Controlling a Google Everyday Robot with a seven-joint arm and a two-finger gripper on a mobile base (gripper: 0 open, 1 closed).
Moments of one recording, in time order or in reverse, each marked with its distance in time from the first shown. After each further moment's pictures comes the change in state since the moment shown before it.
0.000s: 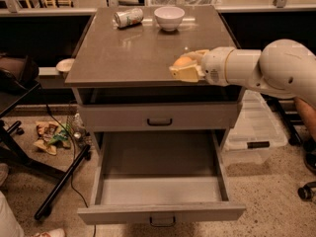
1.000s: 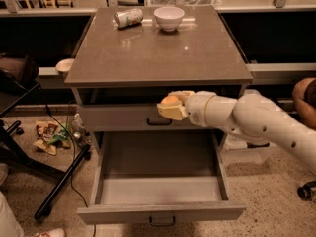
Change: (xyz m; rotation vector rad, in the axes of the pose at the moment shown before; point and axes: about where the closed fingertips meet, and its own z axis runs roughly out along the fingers) arm 0.092 0.062 0.037 -0.006 0.004 0.101
